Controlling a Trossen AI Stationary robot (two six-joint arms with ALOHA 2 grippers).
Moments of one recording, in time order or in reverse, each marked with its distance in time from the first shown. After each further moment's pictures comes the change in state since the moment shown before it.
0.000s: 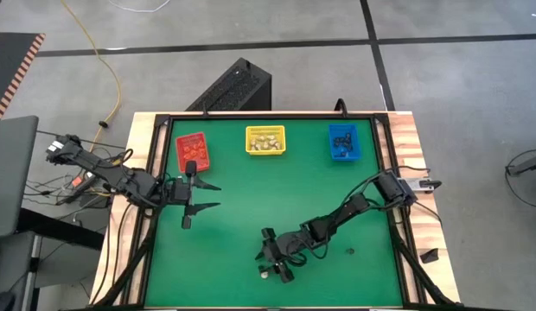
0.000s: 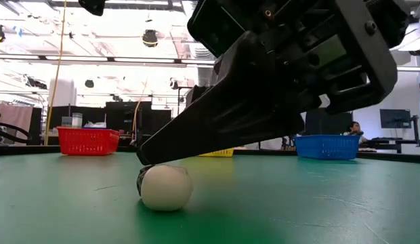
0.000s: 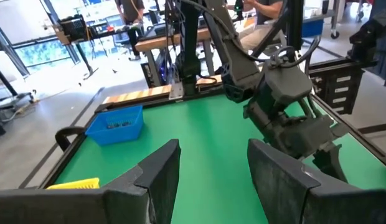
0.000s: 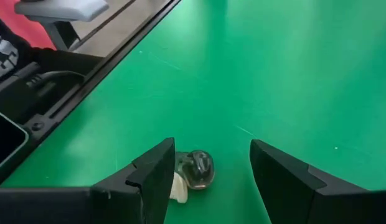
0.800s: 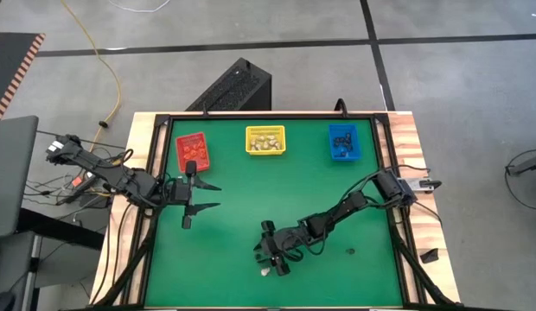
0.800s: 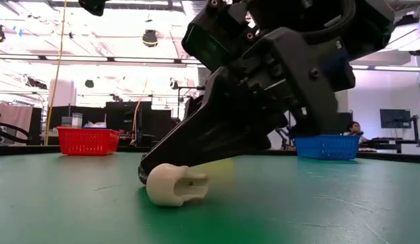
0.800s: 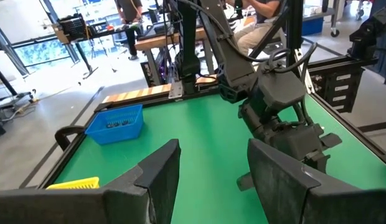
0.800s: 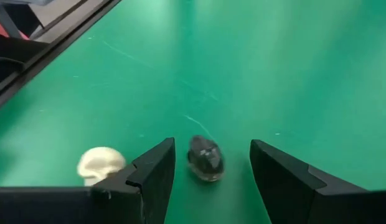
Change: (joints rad) left arm 0.001 0.001 0.000 -0.002 0.000 0.003; right arm -0.026 0.000 0.008 -0.051 0.072 -0.037
